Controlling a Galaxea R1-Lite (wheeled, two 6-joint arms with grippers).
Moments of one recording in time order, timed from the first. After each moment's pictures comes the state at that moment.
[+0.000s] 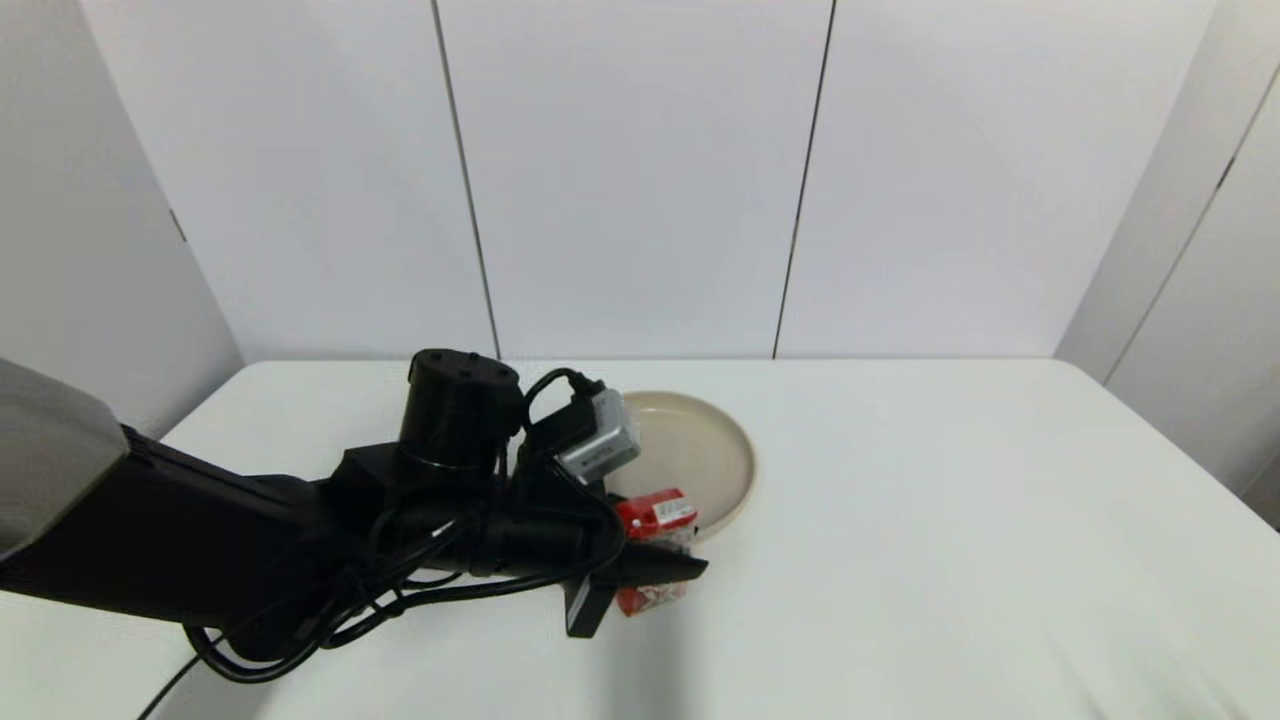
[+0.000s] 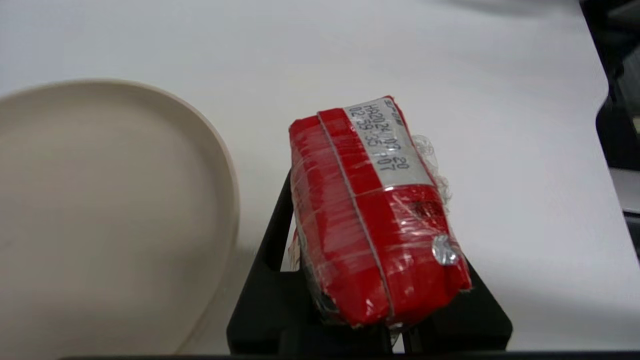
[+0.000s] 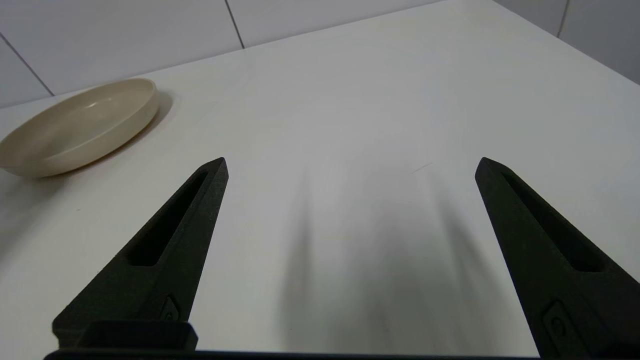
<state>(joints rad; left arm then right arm) -0.66 1.86 -0.79 -0.60 -0.74 0.34 0.00 0.00 0.00 0.01 -0.06 0.20</state>
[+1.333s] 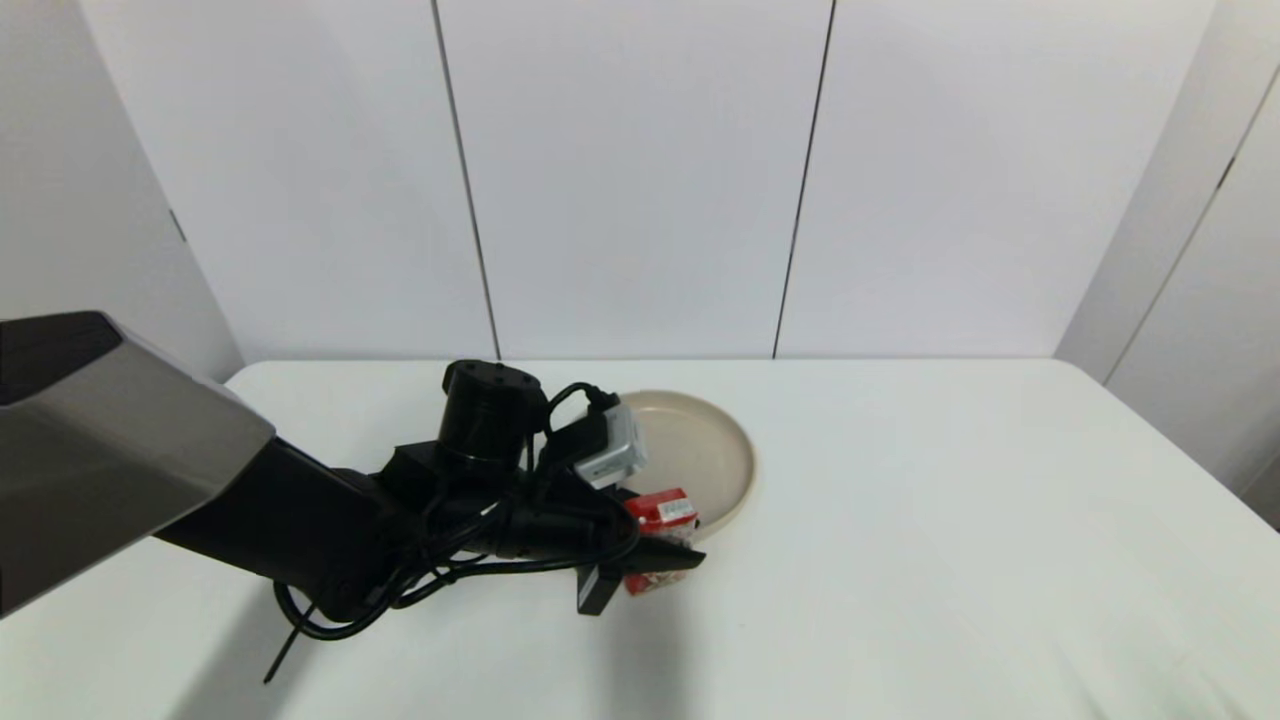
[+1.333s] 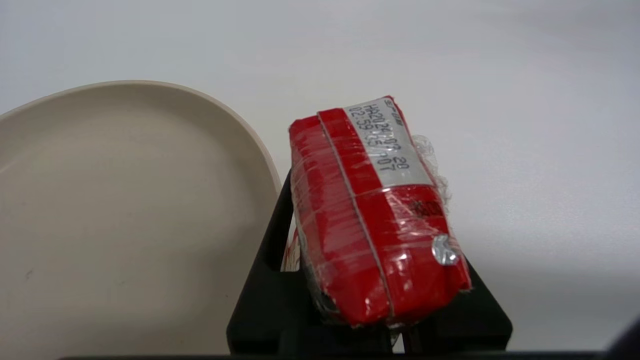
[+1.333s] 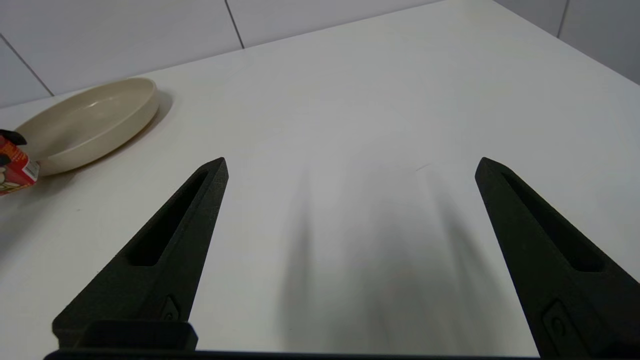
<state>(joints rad) -0.61 2.00 -0.86 -0.66 -0.81 0.46 0.00 0.00 0.00 0.01 -0.06 0.20</state>
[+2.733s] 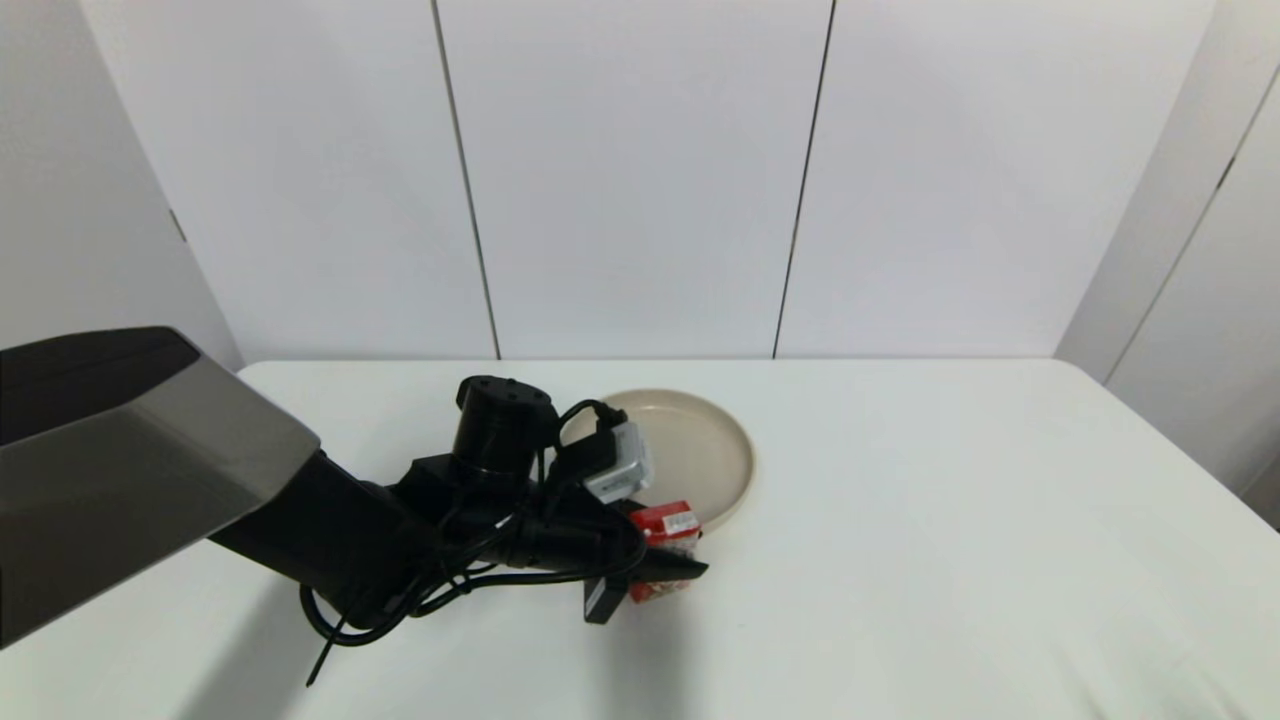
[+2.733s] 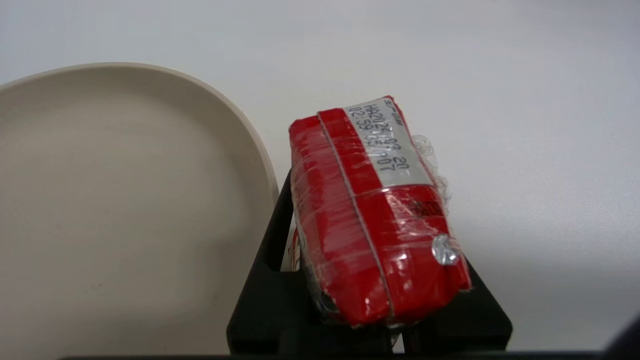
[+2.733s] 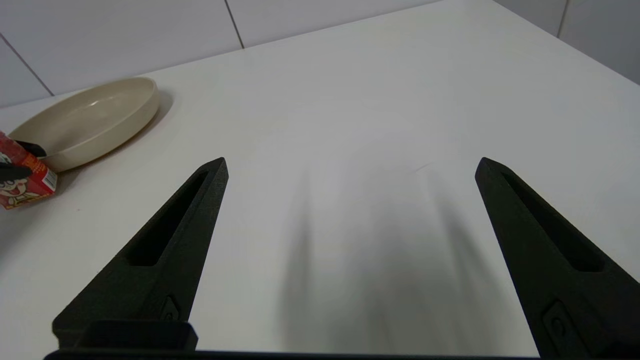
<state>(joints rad) -0.62 2.05 -0.85 -0.70 -0.81 0.48 0.00 0.00 0.00 0.01 -0.06 0.20</state>
